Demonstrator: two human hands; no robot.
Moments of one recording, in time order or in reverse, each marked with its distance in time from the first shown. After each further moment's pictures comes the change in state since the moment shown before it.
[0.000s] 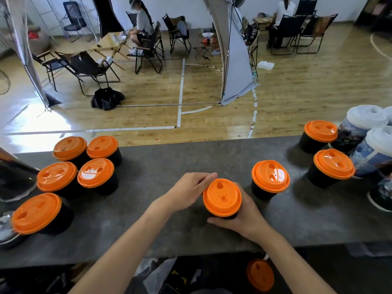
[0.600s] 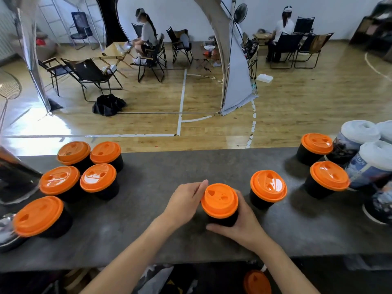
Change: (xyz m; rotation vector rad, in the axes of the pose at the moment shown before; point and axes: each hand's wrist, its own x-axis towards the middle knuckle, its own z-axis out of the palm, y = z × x) left_hand -0.015 -0.006 0.014 0.036 0.254 -0.023; right_hand -0.001 0.002 0.002 -0.018 0.030 0.013
